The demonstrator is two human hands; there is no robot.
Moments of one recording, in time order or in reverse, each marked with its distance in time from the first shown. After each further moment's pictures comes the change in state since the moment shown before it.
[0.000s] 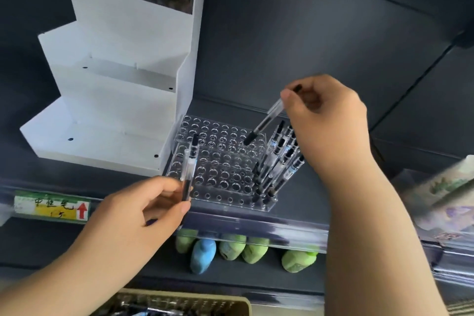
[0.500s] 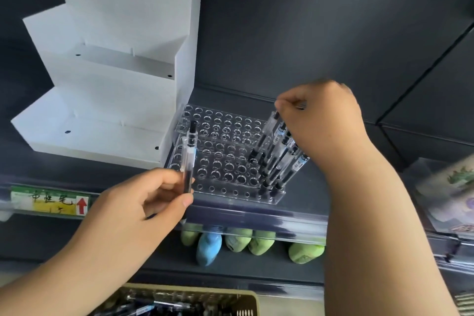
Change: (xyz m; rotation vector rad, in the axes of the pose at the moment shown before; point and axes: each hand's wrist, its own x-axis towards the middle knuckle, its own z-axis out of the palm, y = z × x) left_hand 0.004 -0.003 0.002 -0.008 0.010 -0.054; right_hand 0.009 0.024 0.024 -0.313 -0.161 -0.004
